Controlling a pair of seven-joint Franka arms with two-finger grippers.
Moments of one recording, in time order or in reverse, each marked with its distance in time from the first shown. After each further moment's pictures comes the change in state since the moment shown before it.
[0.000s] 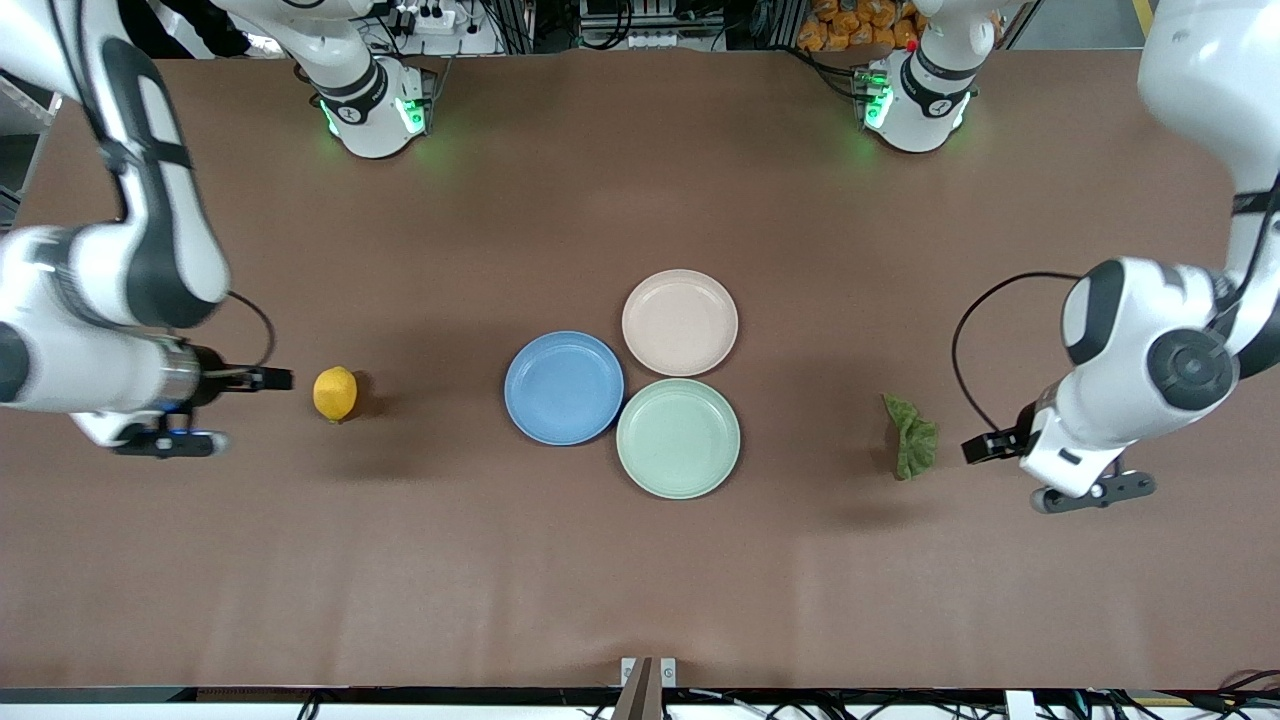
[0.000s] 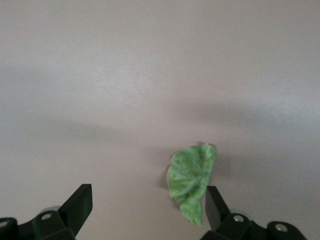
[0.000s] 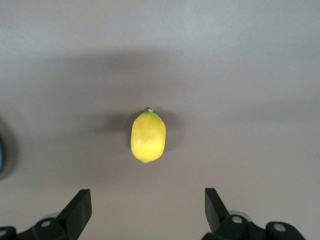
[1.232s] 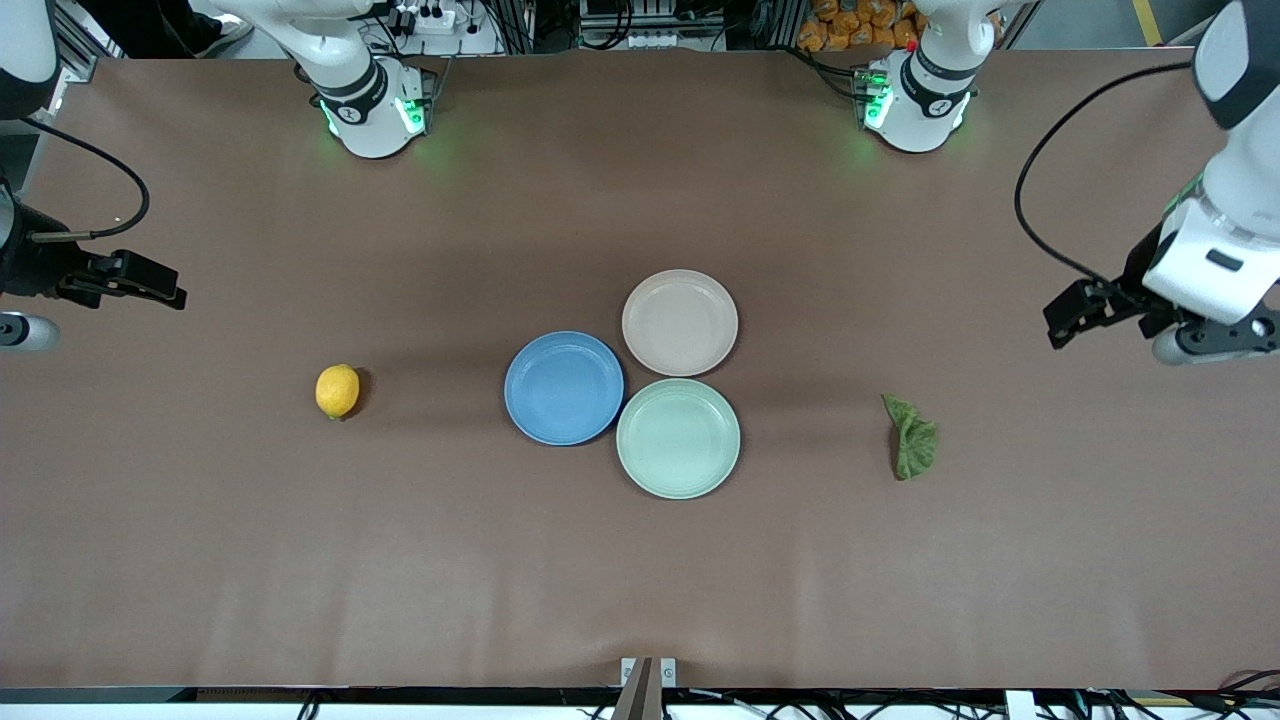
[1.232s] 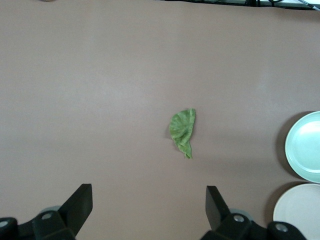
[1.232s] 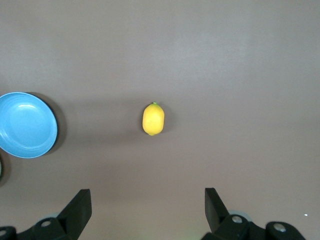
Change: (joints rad) left arm -0.080 -0.403 0.088 0.015 -0.182 -0.298 0.167; right arm 0.043 -0.238 -0.040 0.119 -0.002 -0.215 -0.003
